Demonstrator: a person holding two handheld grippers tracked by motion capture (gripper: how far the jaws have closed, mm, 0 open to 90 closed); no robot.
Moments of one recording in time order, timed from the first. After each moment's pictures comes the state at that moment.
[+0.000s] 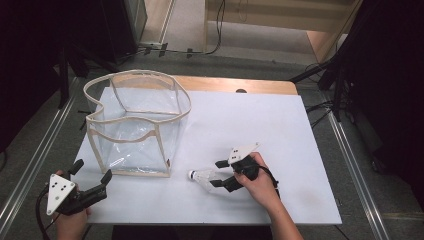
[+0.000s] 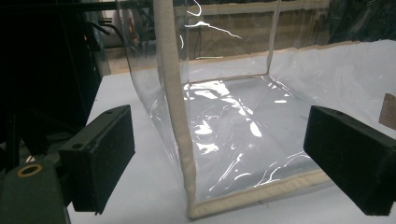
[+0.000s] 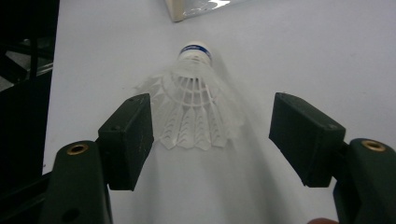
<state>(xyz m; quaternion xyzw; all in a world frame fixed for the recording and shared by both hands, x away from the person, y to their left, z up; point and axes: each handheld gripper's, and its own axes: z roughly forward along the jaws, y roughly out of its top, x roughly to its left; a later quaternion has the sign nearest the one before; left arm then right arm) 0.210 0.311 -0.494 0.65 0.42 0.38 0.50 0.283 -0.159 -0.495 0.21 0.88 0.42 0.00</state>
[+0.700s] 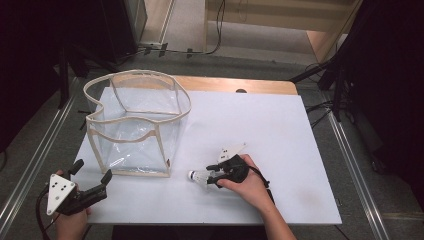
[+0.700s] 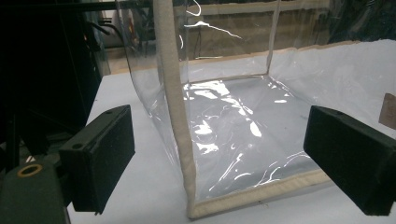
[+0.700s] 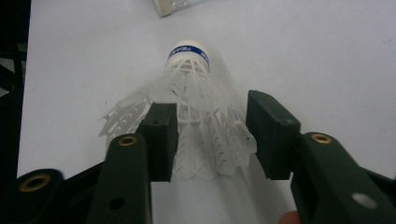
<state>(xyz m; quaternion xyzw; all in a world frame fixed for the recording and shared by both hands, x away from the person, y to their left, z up) 0.210 0.311 -0.494 0.65 0.42 0.38 0.50 0.290 -0.131 -0.510 0.25 0.88 0.40 -0.01</state>
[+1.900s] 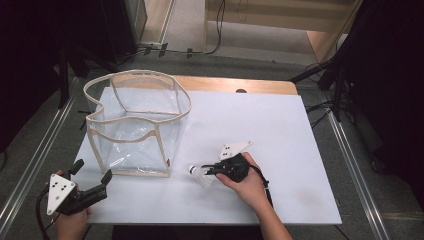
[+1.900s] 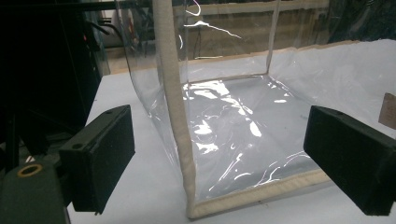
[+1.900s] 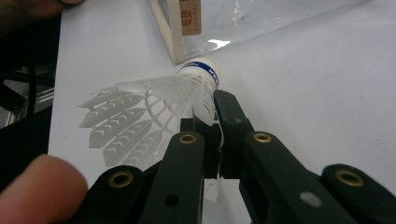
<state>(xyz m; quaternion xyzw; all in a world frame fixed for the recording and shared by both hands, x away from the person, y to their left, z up) 0.210 0.311 -0.494 0.65 0.42 0.38 0.50 0.286 -0.132 -0.489 0.23 0.86 0.45 0.01</state>
